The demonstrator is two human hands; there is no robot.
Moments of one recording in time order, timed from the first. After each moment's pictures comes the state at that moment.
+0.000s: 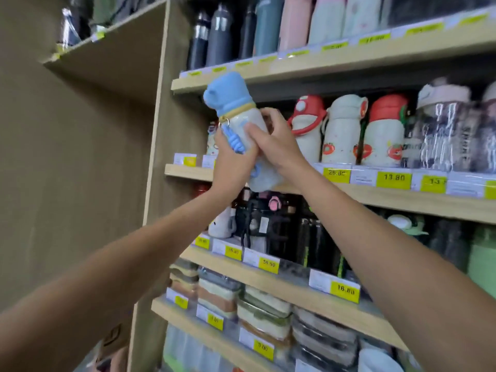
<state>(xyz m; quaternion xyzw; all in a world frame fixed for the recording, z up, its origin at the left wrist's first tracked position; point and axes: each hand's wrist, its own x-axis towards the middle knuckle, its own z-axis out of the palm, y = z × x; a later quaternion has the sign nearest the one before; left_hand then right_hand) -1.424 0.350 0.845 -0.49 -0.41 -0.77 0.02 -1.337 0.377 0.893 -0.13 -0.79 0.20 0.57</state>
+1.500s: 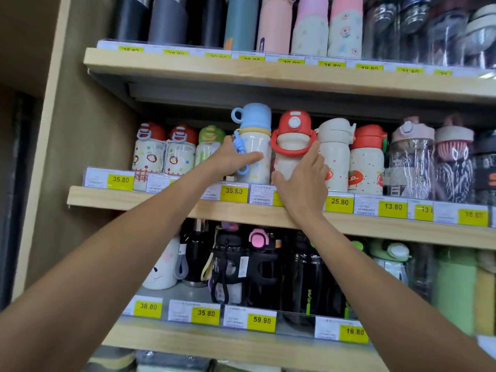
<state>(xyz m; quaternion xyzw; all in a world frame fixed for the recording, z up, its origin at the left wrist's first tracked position) -1.504 0.504 0.933 -0.71 -0.43 -0.54 -0.15 -1.348 0.475 0.881 -0.54 -0.55 -0.27 0.58</state>
